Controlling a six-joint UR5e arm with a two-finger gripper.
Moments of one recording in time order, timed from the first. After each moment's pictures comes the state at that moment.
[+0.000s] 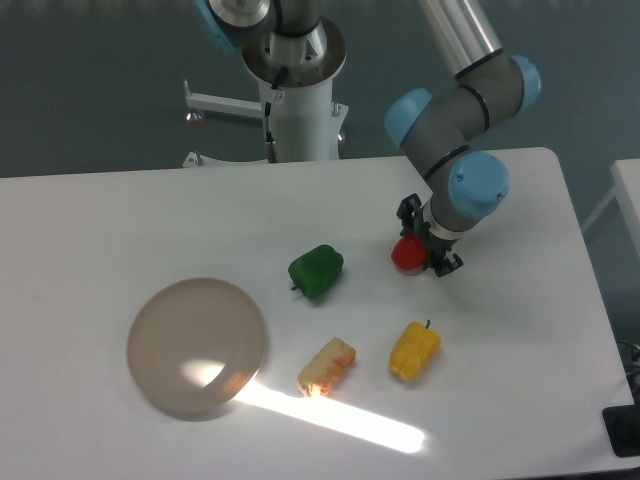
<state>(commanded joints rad) 2.44 -2.06 -1.57 -1.29 1.59 1.61</state>
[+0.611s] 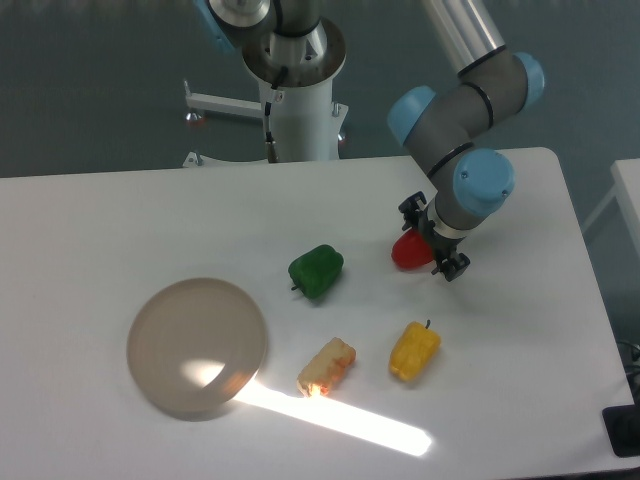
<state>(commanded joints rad) 2.45 -2.05 -1.53 -1.30 1.59 1.61</state>
